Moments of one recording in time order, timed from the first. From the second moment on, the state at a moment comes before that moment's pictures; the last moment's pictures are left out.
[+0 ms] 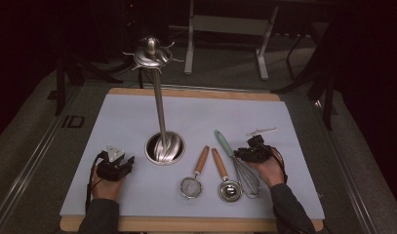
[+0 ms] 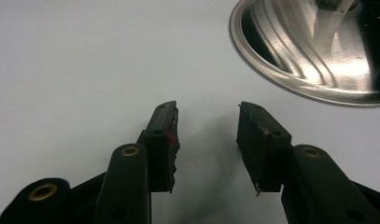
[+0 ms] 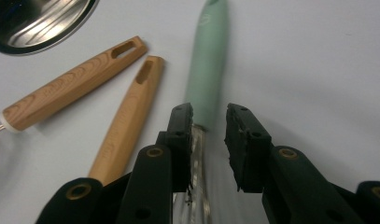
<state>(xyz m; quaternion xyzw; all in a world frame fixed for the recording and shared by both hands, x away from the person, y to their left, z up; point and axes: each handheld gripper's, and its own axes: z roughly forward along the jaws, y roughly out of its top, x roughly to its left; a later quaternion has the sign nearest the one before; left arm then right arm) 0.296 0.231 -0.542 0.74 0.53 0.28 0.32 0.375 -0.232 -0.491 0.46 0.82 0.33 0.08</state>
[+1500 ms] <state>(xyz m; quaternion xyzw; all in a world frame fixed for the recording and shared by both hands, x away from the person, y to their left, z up) 0.296 0.231 -0.542 0.73 0.53 0.28 0.32 0.423 -0.199 -0.488 0.50 0.85 0.19 -0.01</state>
